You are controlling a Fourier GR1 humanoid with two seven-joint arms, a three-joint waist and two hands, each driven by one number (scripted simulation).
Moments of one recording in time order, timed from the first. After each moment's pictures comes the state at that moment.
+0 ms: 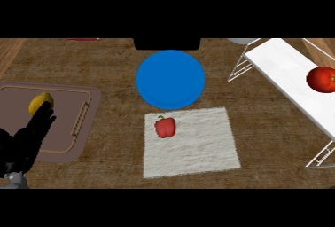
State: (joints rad) left arm 0.00 0.27 0.21 -1.43 0.05 -0.11 0.11; right arm -0.86 -0.33 -0.58 -1.64 1.32 0.26 0.90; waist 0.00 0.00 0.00
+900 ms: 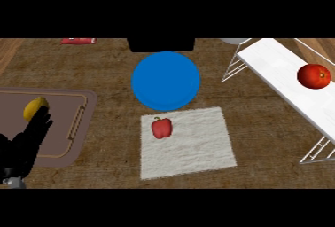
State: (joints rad) left arm 0.03 0.26 0.23 -1.44 0.03 -0.09 0.11; right arm -0.92 -0.38 -0.73 -2.21 1.06 0.43 1.02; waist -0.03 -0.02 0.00
